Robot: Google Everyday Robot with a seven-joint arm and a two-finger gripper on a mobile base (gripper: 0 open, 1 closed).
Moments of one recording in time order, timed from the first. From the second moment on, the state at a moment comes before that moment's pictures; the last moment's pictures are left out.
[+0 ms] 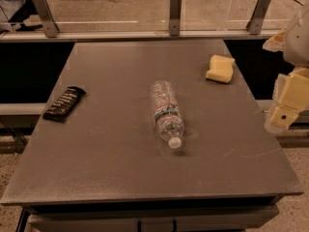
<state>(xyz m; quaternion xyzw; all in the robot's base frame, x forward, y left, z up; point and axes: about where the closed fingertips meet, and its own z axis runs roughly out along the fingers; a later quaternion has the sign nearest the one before) 0.438 -0.216 0.977 -0.60 0.78 -0.04 0.16</state>
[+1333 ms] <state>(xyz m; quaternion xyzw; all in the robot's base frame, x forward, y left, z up) 0.461 -0.139 0.939 -0.50 0.86 0.01 0.11</state>
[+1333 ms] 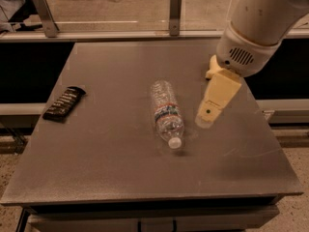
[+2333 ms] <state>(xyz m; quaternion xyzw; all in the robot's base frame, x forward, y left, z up) 0.467 -0.075 0.860 -0.40 0.91 0.03 0.10</state>
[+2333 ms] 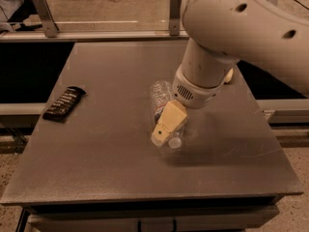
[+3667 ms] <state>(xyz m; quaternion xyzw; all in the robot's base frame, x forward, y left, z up) 0.463 -0.052 0.821 -0.42 0.90 0.01 0.06</state>
